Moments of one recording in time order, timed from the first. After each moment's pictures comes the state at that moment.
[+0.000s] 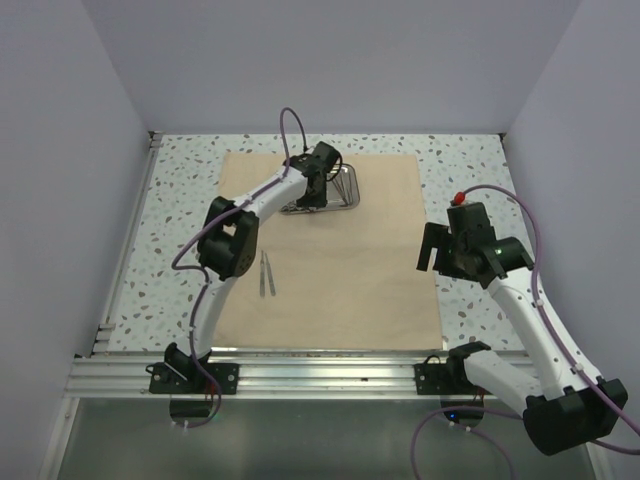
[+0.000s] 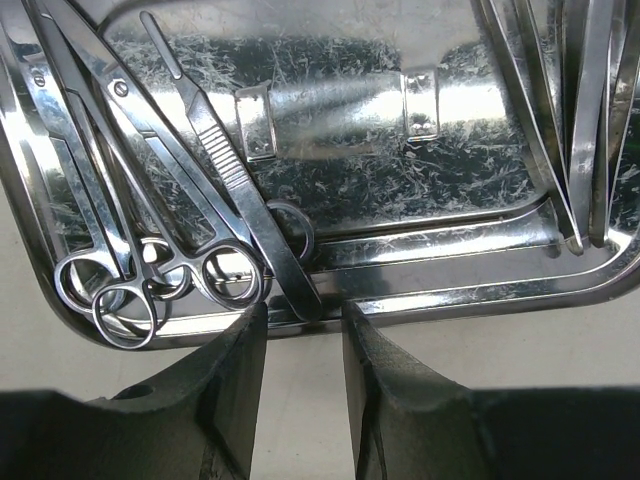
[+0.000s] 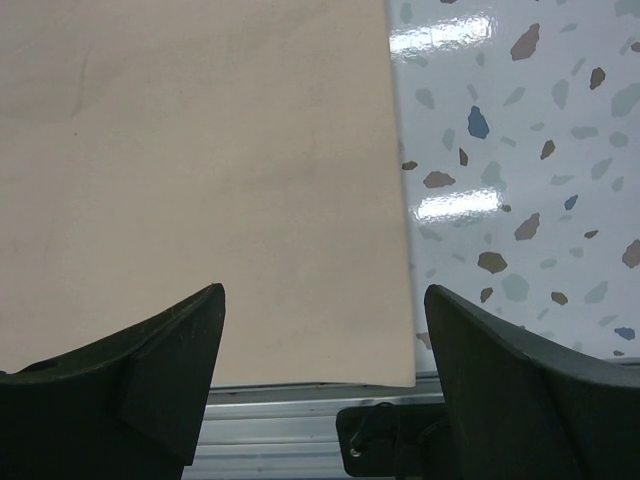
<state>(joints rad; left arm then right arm) -0.57 2.36 2.04 -0.77 -0.29 -0.51 0.27 0.98 0.98 -1.00 0.14 0.45</state>
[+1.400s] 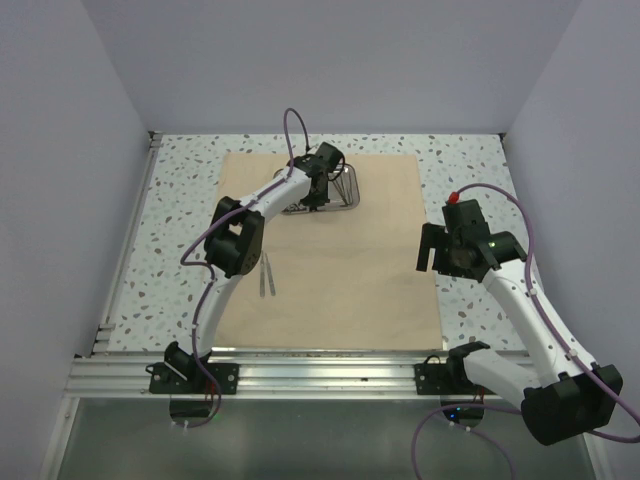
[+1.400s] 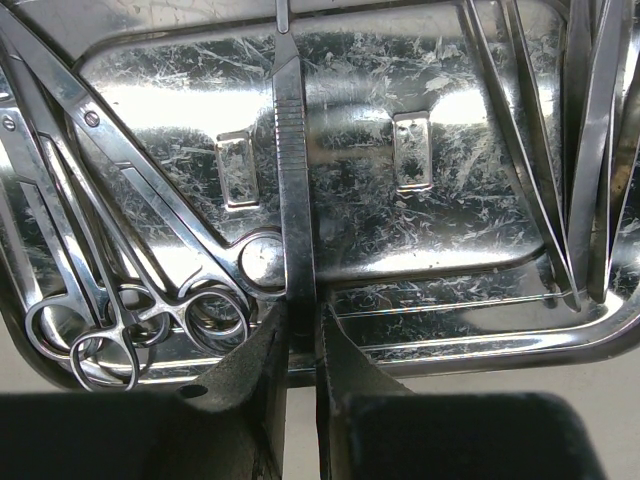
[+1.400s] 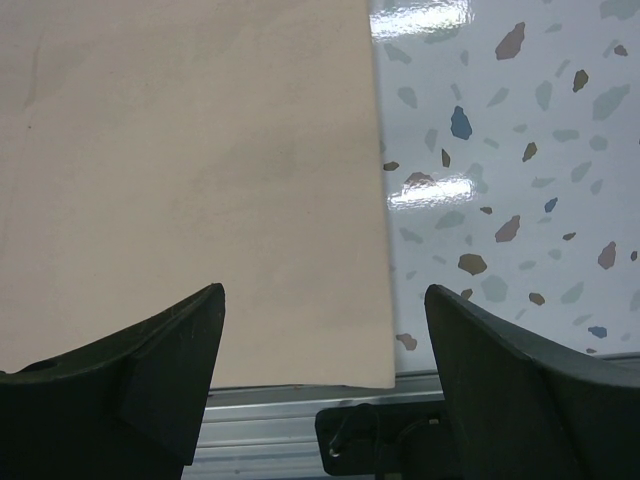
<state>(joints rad) -0.56 2.45 2.12 -0.77 -0.32 -0.52 0.27 1.04 0.98 -1.00 0.17 0.41</state>
